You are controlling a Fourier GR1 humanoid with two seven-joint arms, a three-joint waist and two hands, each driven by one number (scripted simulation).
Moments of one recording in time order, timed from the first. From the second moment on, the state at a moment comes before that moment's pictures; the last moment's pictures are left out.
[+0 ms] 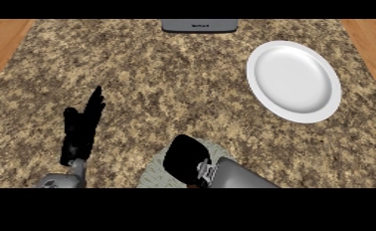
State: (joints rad) left arm -0.05 0.18 -0.10 -1.44 0.00 0.23 0.21; right arm -0.56 -0.07 0.92 -1.34 1.09 0.74 0.03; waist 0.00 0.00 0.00
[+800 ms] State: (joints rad) left arm -0.01 0.18 -0.08 -1.48 -0.01 0.22 0.22; right arm -0.41 -0.16 0.44 -1.50 1.01 0.27 0.00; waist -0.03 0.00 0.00
